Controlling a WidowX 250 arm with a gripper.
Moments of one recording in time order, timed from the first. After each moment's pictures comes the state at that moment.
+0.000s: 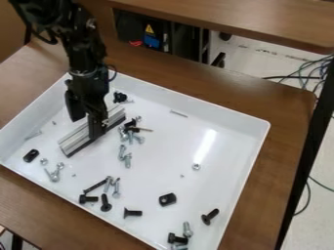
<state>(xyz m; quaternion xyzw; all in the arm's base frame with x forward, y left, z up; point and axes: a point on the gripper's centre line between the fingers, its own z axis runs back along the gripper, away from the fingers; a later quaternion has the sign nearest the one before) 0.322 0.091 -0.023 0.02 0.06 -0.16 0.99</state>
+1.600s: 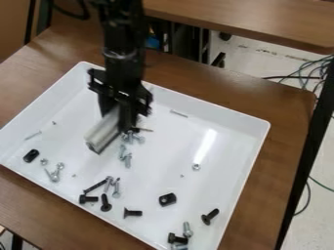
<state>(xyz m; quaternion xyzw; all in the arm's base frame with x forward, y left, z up) 0.302 -0.020 0.045 0.01 0.06 -0.08 1.00</state>
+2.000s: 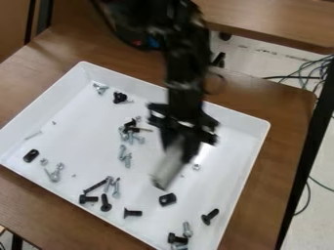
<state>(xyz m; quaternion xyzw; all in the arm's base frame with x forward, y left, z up) 0.300 -0.116 0.019 -0.08 0.08 -0.08 0.99</state>
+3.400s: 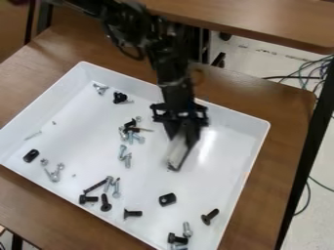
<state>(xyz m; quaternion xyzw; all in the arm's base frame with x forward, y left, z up) 0.376 -0.025 -0.045 -0.13 0.06 0.02 0.99</state>
